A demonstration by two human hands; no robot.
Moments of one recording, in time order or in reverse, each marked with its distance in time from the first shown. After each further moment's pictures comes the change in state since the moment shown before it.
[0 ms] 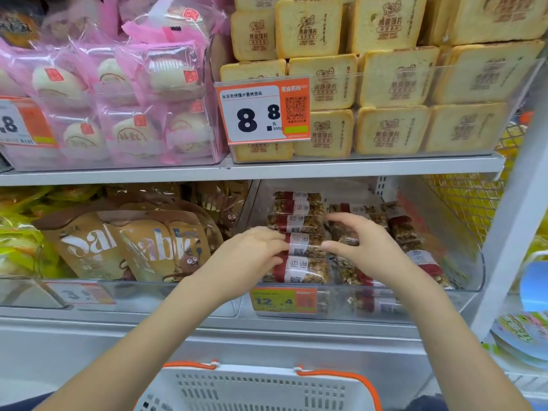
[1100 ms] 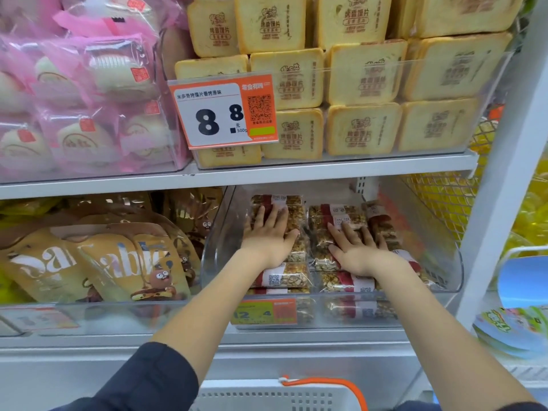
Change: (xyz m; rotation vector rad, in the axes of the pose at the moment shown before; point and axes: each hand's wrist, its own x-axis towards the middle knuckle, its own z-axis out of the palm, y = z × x) left_hand 0.108 -0.005 0.073 -0.055 -0.306 -0.420; right_hand 0.046 0.083 0.015 -0.470 -0.377 0.425
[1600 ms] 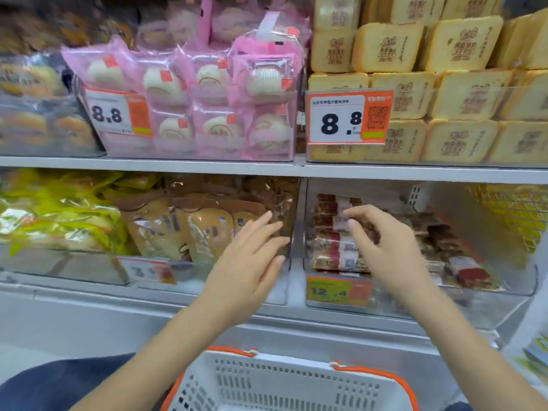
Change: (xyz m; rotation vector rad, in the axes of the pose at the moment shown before) left_hand -0.203 -0.111 -0.027 -0.169 0.638 0.383; right_hand -0.129 -0.123 -0.003 0.475 0.749 -0.528
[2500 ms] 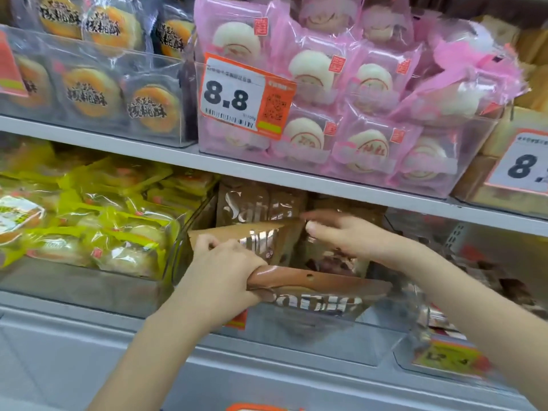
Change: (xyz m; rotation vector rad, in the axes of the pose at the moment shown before) left_hand -0.043 -0.184 -0.056 0.159 -0.186 -0.194; right_hand 0.123 -0.106 0.161 0.025 -0.723 0.197
